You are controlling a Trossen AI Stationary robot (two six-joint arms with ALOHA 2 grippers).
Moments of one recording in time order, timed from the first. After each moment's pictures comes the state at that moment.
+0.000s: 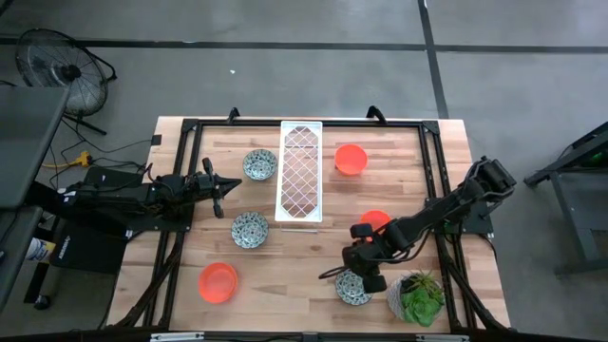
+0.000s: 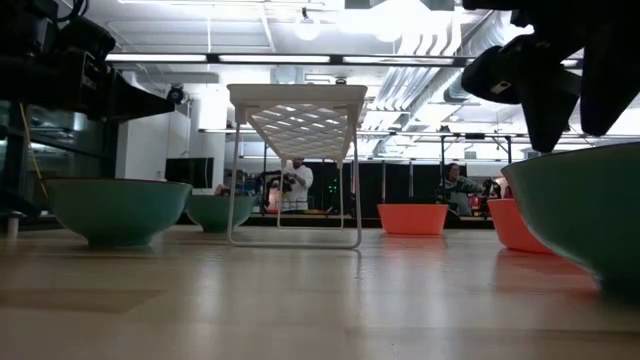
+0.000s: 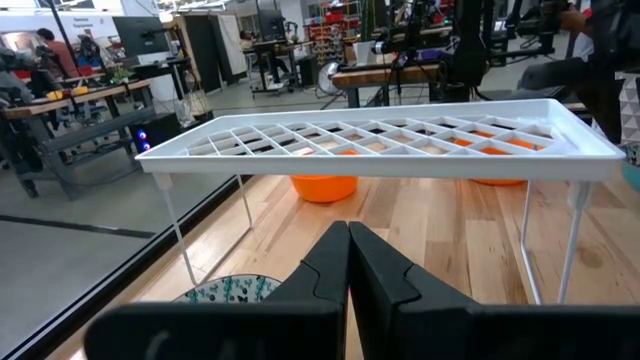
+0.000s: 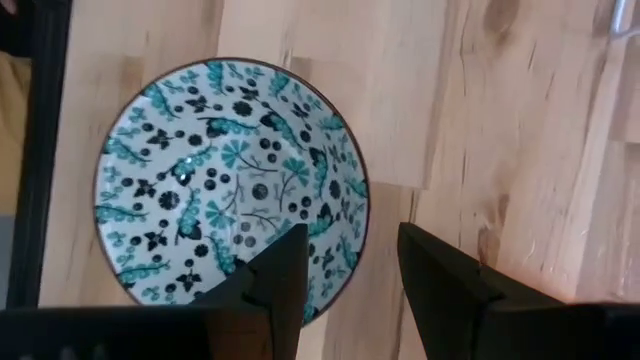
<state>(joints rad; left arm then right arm) -0.01 0.10 0.01 0.05 -0.35 0.11 0.50 1.65 1.13 -0.68 0.00 0.38</state>
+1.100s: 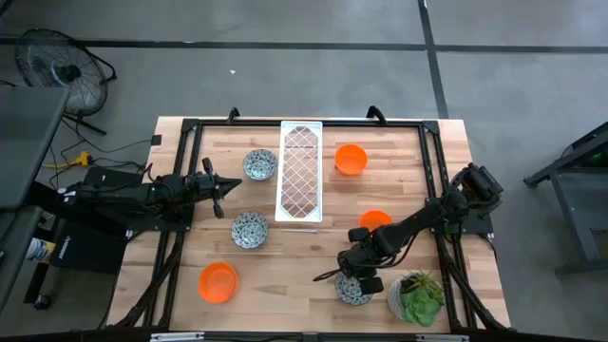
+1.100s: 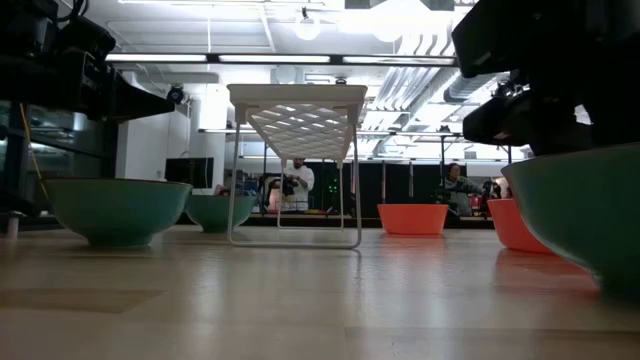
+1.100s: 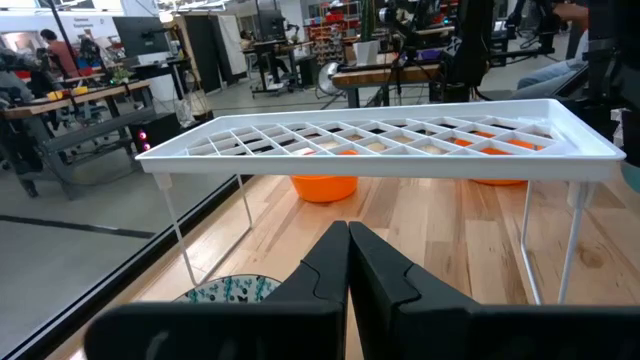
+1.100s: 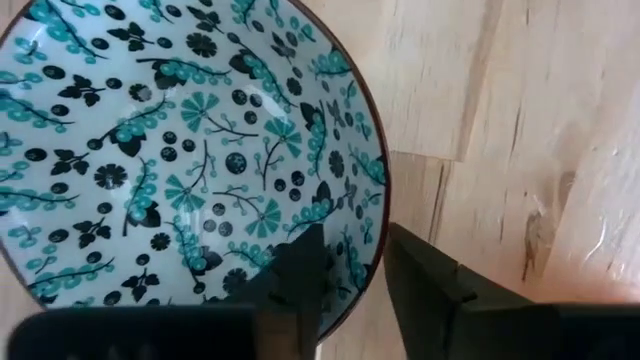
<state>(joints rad) -0.01 0.10 0.01 0.05 -0.35 0.11 0.48 1.77 1.13 -0.68 -0.07 0.36</state>
